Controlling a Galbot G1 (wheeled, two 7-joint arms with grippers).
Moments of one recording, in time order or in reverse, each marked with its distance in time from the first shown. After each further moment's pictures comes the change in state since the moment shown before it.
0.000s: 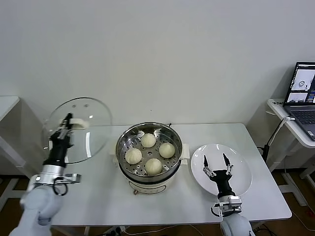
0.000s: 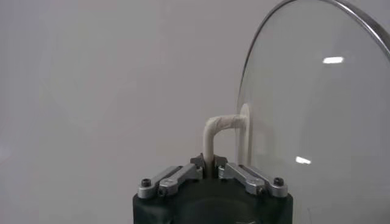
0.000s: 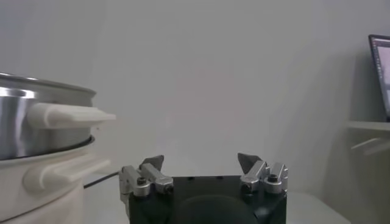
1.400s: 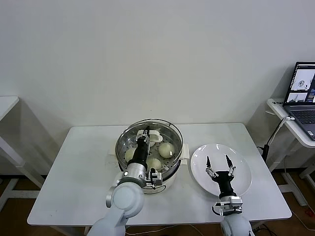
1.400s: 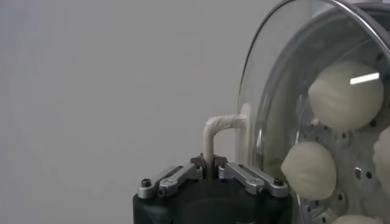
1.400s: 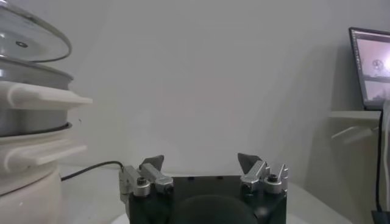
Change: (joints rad) left arm -0.207 -0.272 0.579 0.024 0.373 0.375 0.463; right arm 0.018 0.037 0.033 -0.057 -0.014 0.016 -0.011
